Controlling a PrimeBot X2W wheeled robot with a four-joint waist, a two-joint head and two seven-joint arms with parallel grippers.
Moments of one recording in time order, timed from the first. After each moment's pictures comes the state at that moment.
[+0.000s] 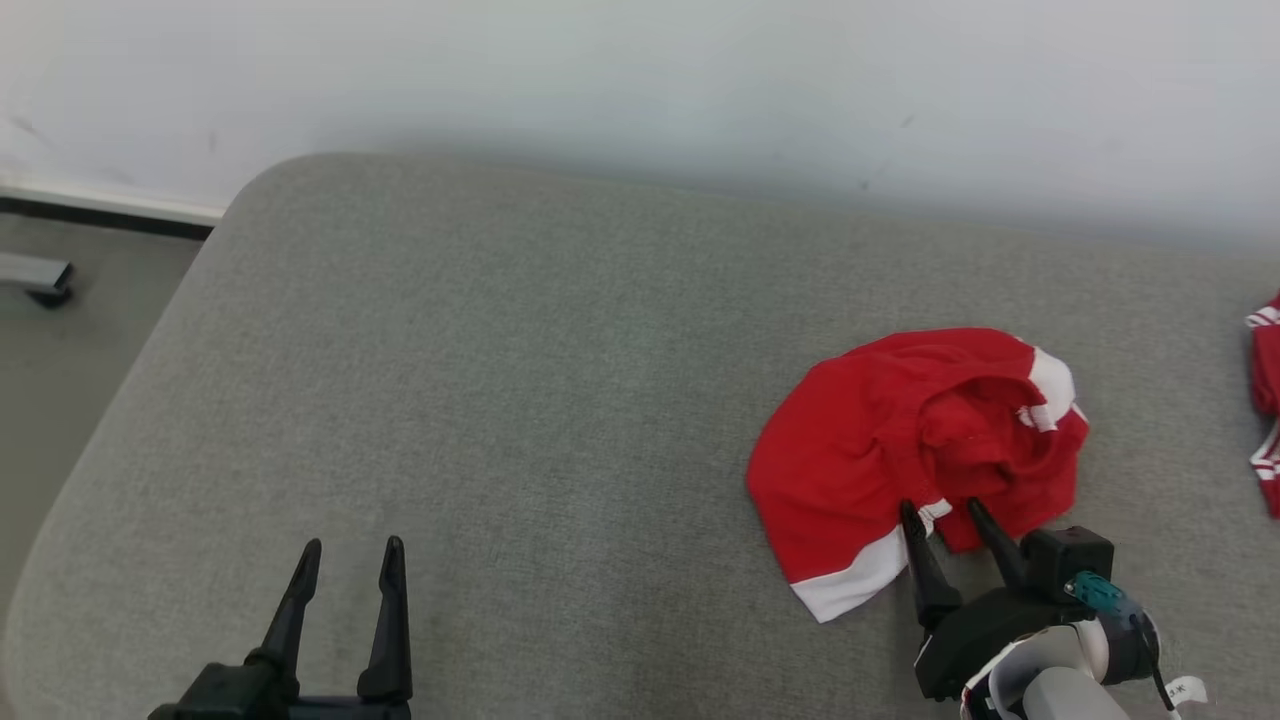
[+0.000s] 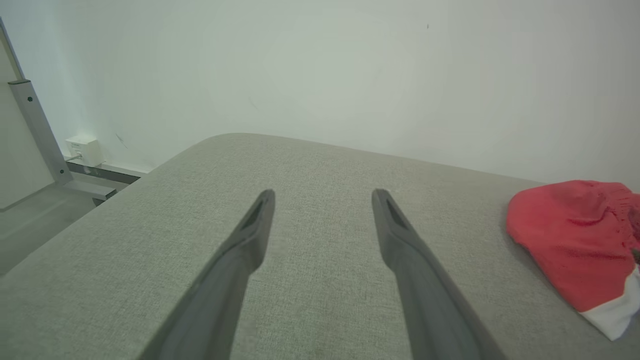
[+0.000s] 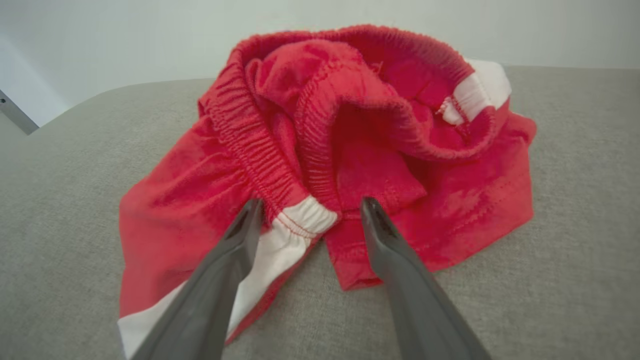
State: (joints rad) left arm -0.02 0.07 -0.05 0.14 -0.23 -0.12 -0.26; right arm -0.35 -0.11 0.14 0.74 0.27 0.13 -0.25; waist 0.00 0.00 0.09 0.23
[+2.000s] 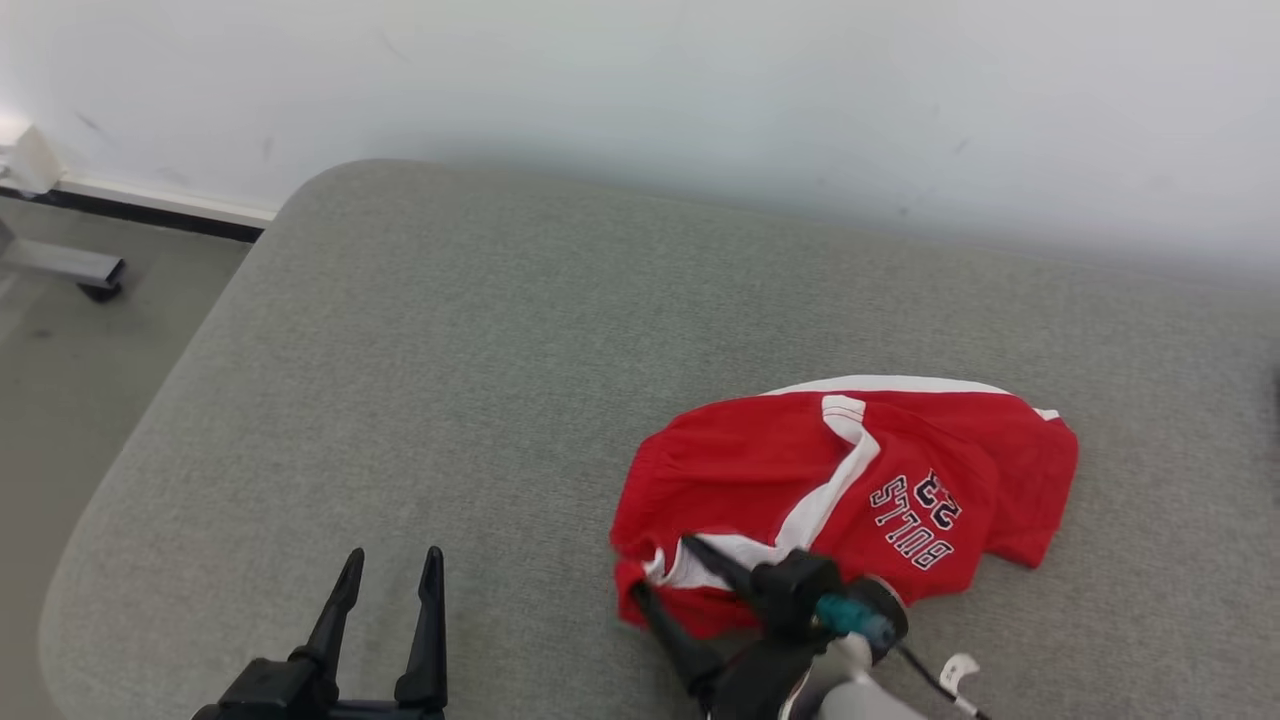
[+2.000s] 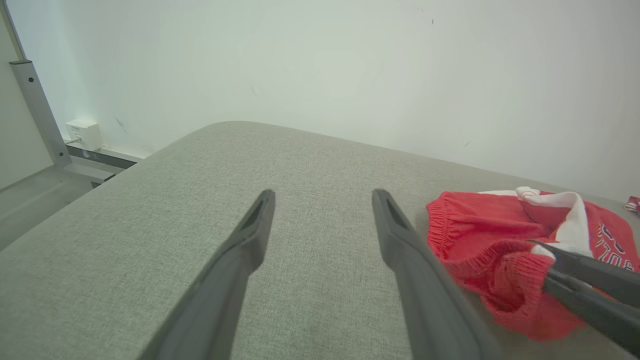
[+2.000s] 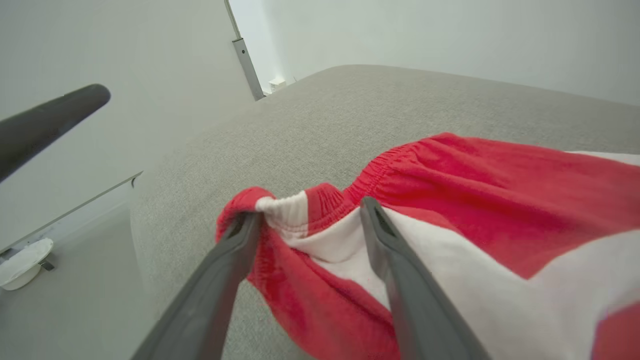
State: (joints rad) left arm -0.04 0.05 -0.09 0.21 -0.24 -0.13 -0.26; right arm -0.45 -0.05 0.79 0.72 0.49 0.13 -0.26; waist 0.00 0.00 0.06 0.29
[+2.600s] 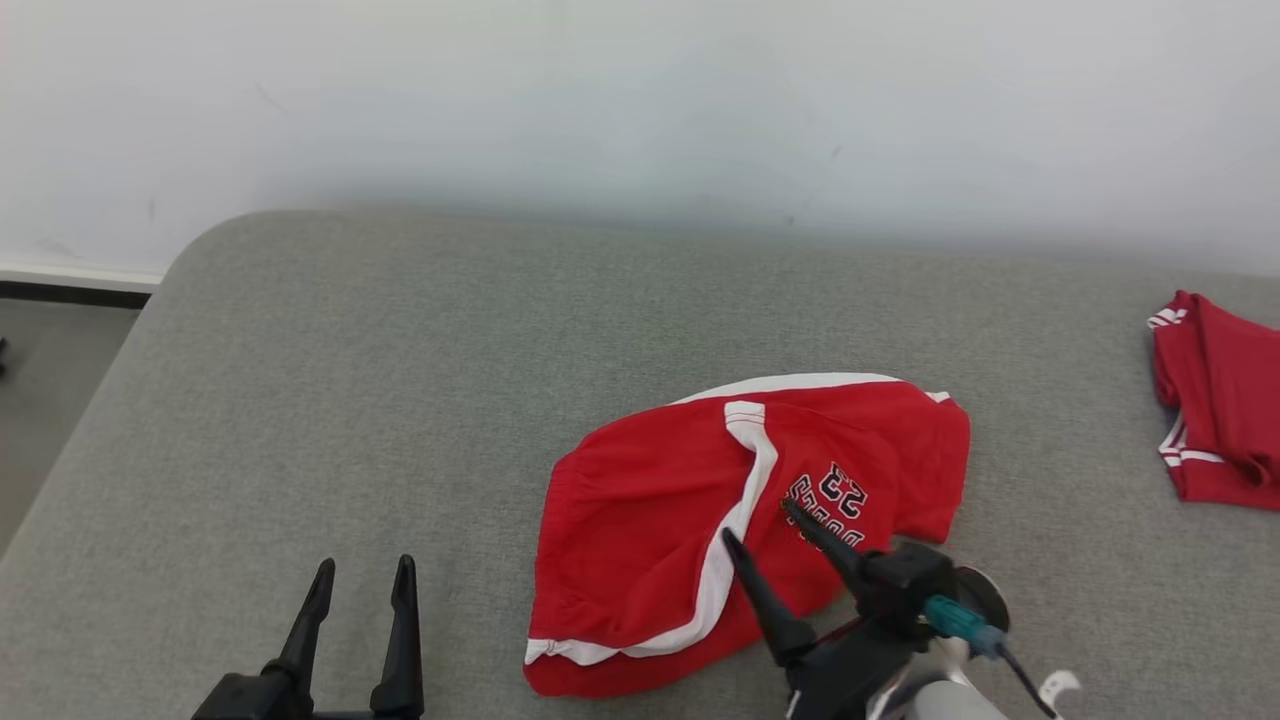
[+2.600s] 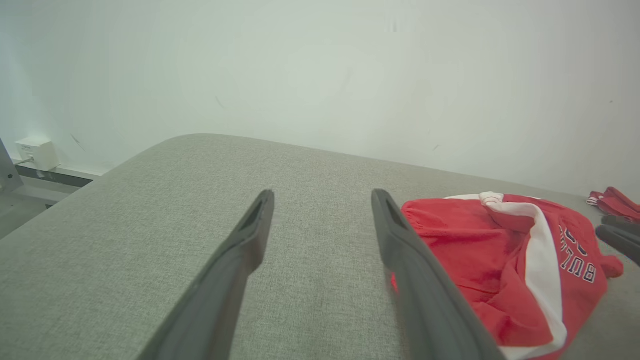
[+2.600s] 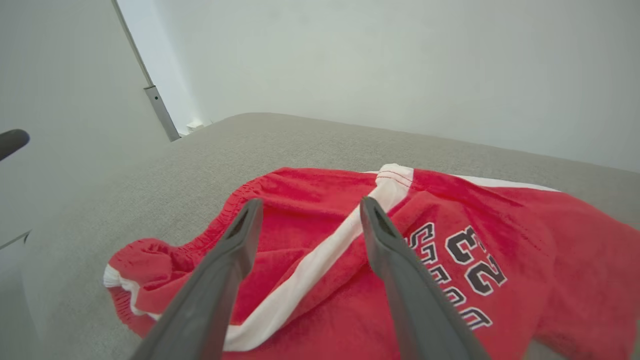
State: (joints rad) left arm -0.02 0.05 -0.05 0.19 -0.23 -0.12 -0.26; right arm -0.36 -0.12 0.57 0.57 0.35 0.13 -0.26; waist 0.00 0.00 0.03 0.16
